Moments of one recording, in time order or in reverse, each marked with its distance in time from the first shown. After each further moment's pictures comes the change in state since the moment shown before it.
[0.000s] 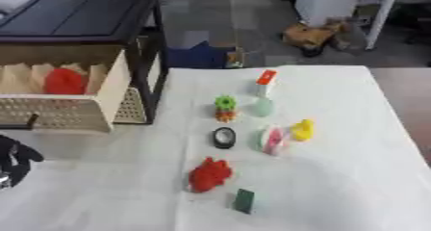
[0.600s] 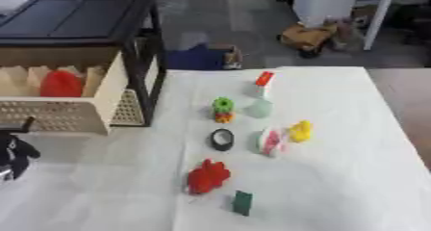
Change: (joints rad) left arm -0.032 -0.020 0.005 0.003 -0.059 0.047 -0.005; right arm 0.000 0.001 0.000 0.000 0.000 -0.003 0.003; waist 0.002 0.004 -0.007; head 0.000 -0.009
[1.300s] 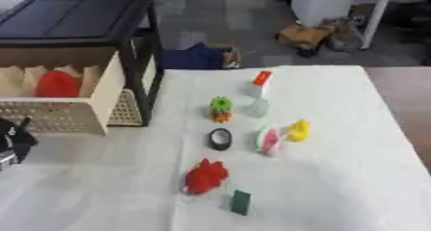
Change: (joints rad) left arm -0.040 -0.032 0.003 0.079 -0.074 -0.008 0.018; right arm 0.001 0.006 0.000 0.000 0.000 -0.002 0.000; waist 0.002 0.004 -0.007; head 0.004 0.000
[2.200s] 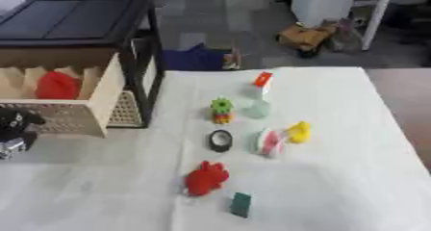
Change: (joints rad) left arm -0.056 -0.038 -0.004 0.076 -0.036 -0.036 0.008; right arm 0.000 0.005 0.000 0.000 0.000 -0.002 -0.002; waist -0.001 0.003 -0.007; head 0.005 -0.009
